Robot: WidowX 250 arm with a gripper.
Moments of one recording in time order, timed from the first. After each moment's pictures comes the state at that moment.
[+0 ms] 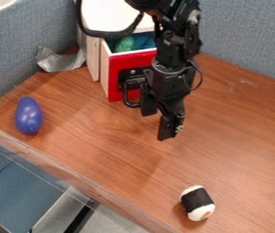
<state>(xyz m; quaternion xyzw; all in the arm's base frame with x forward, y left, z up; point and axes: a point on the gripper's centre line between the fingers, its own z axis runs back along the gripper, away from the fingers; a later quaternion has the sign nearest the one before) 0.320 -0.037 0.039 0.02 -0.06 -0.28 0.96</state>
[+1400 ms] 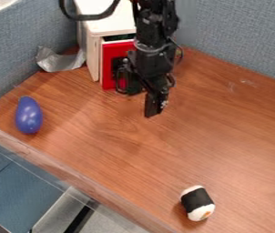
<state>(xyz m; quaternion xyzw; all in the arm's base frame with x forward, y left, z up) 0.341 0.003 0.053 0.03 -0.09 -0.23 0.97</state>
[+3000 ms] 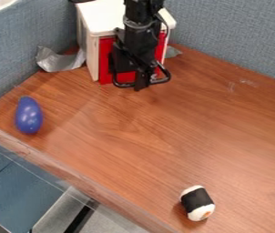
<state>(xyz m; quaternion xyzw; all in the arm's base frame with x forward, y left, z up) 0.374 0.050 0.052 0.06 -0.08 -0.18 0.98</state>
